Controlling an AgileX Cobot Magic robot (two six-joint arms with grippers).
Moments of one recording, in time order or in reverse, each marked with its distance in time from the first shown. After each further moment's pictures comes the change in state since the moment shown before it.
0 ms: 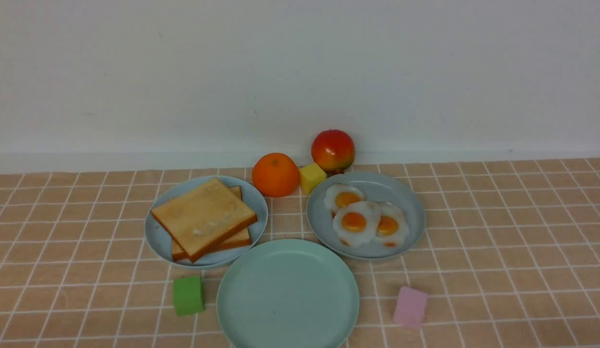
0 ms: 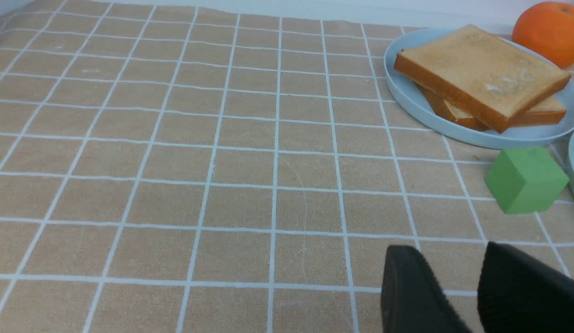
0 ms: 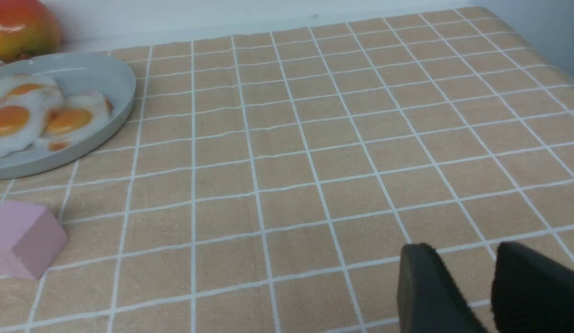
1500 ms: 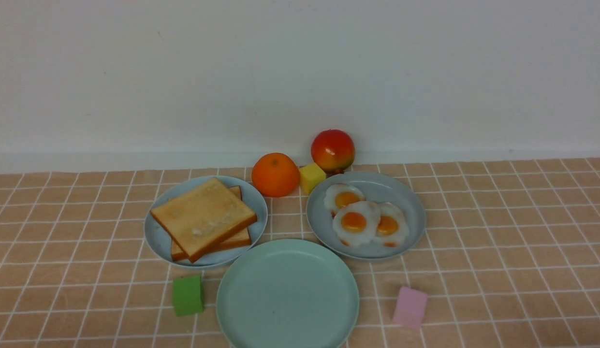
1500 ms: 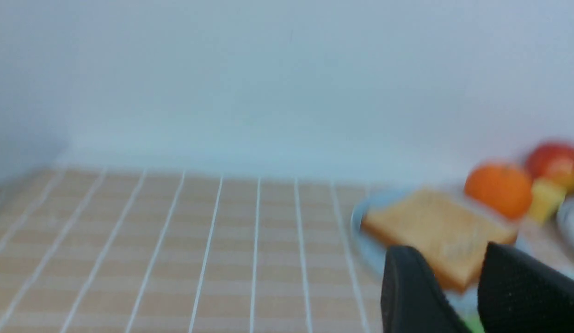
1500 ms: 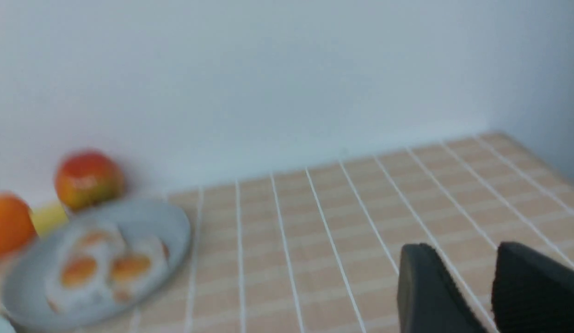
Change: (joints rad) right arm 0.000 0.000 0.011 0.014 -0.309 0.085; left arm 0.000 0.000 0.002 0.007 -0.369 0.000
